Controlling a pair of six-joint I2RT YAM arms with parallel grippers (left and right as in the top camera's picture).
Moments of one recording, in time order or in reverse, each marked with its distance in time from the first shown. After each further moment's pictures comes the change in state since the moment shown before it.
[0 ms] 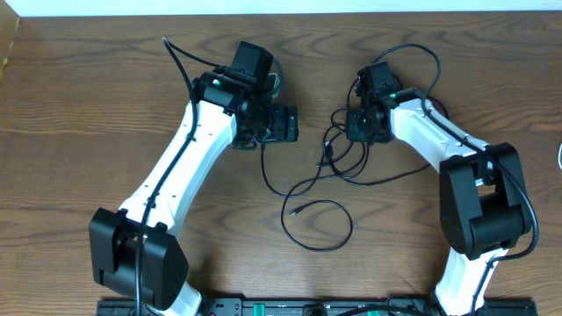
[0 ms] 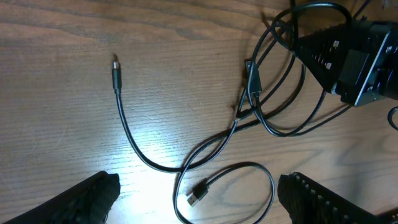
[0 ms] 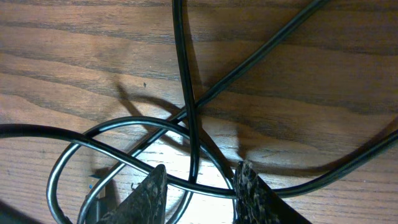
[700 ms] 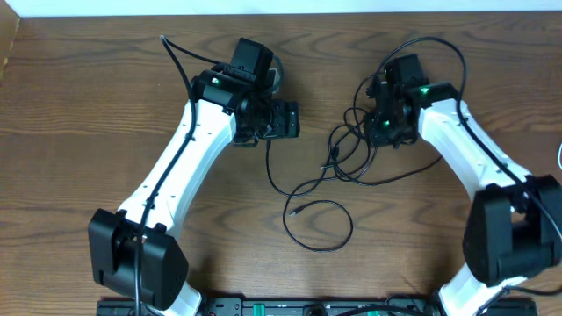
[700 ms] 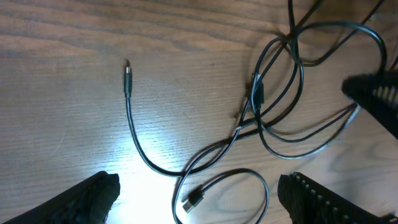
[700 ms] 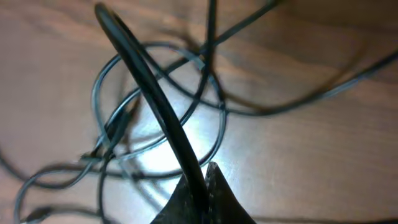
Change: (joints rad) left arm 0.000 0.000 0.017 0.015 0.000 -0.013; right arm -0.067 -0.167 0.000 -0.211 -0.061 -0.257
